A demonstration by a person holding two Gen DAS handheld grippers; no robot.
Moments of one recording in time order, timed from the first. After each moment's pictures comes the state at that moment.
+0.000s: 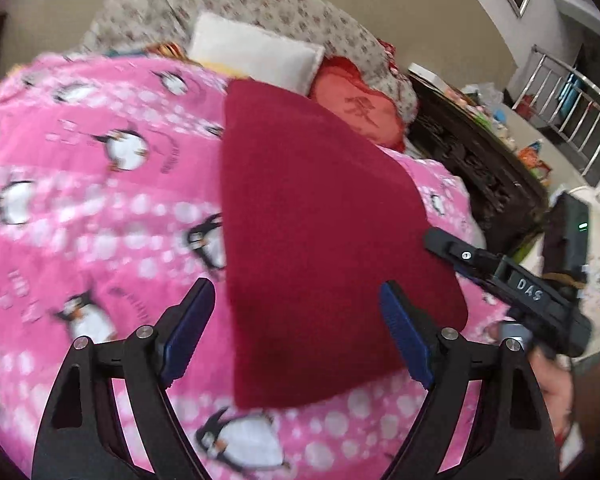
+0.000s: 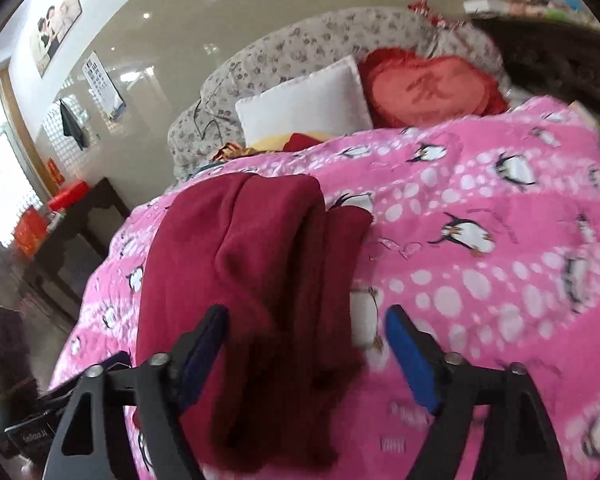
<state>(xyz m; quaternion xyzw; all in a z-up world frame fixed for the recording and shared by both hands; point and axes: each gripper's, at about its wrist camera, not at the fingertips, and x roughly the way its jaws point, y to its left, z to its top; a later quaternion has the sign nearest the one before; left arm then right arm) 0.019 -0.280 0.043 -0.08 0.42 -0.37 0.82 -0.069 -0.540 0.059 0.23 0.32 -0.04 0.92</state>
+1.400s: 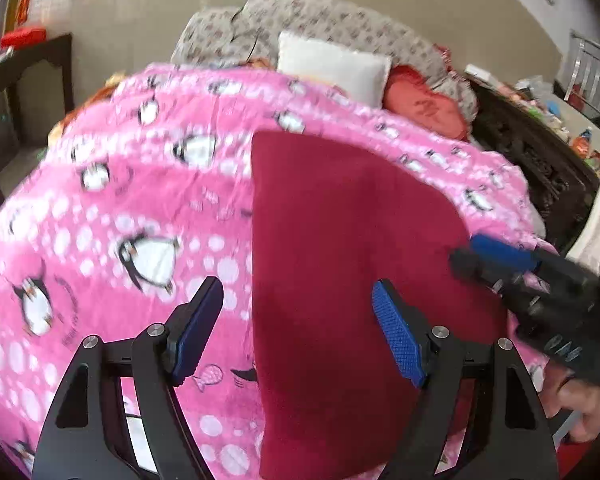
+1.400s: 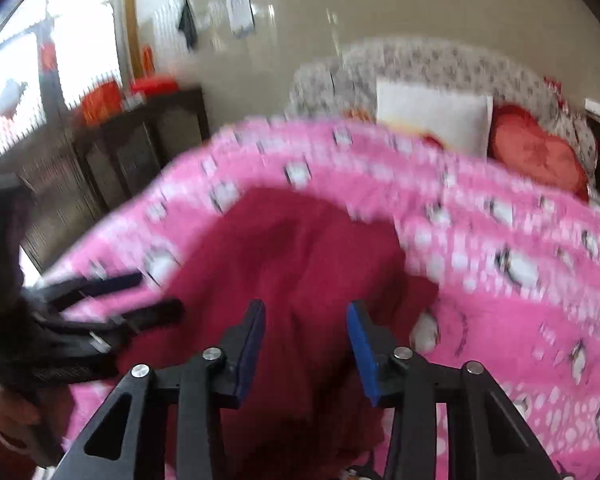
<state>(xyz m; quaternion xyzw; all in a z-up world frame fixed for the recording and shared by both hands) -0.076 -0.152 0.042 -0.02 0.40 -0.23 0.89 -0.115 -0.347 0.056 0.02 0.37 0.07 0.93</state>
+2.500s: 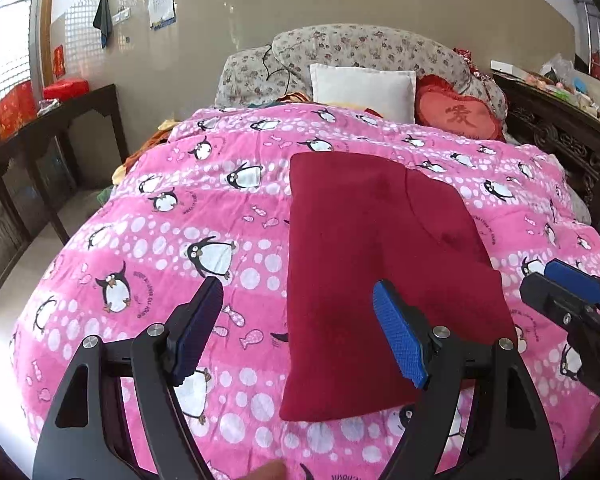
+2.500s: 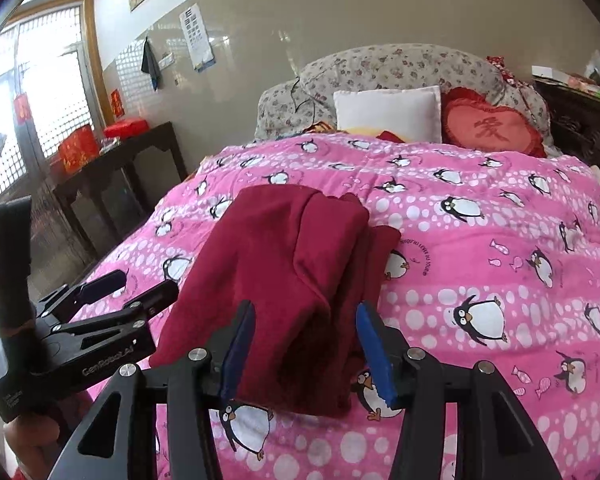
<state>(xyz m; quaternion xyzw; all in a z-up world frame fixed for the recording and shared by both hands) -0.145 -0.157 0.070 0.06 0.32 -0.14 0.93 -0.214 -0.351 0.084 0.10 0.31 0.01 0.94</state>
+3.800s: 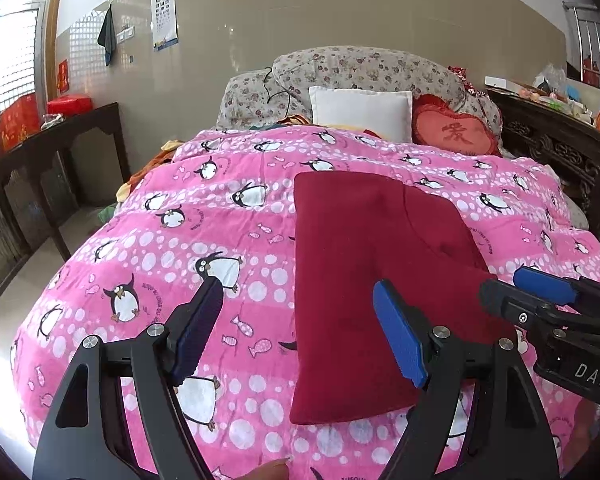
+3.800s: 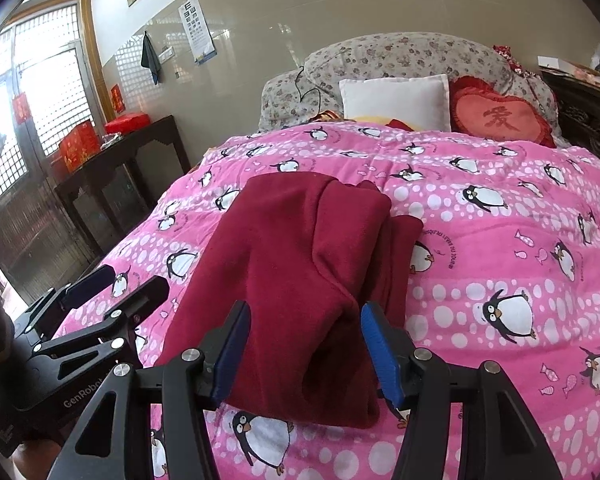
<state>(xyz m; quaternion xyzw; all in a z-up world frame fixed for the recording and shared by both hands) -0.155 -0.149 0.070 0.06 0.28 -0.14 0.95 -0.195 -0.332 0.075 0.10 0.33 0.02 0.94</state>
